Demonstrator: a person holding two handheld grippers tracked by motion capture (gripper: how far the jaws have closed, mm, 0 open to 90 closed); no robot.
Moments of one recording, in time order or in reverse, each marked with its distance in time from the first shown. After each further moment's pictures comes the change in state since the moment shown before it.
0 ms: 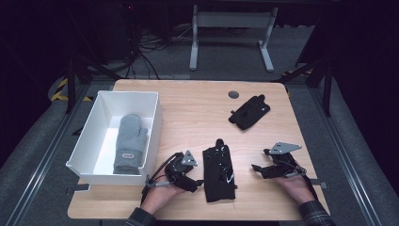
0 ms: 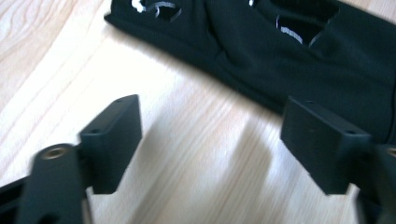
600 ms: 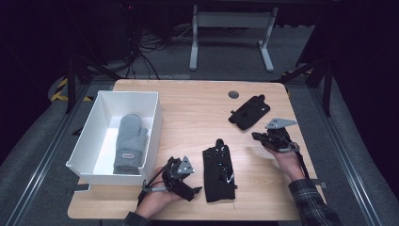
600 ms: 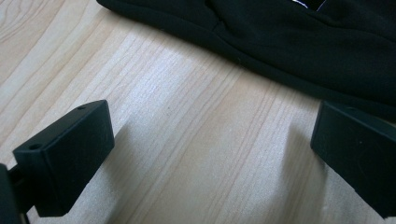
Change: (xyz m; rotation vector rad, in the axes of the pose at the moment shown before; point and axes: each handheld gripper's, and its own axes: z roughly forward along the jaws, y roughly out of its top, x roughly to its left) left arm -0.002 -0.018 0.007 -0.054 0.027 0.056; right arm -0.035 0.066 0.013 -0.066 -0.055 0.023
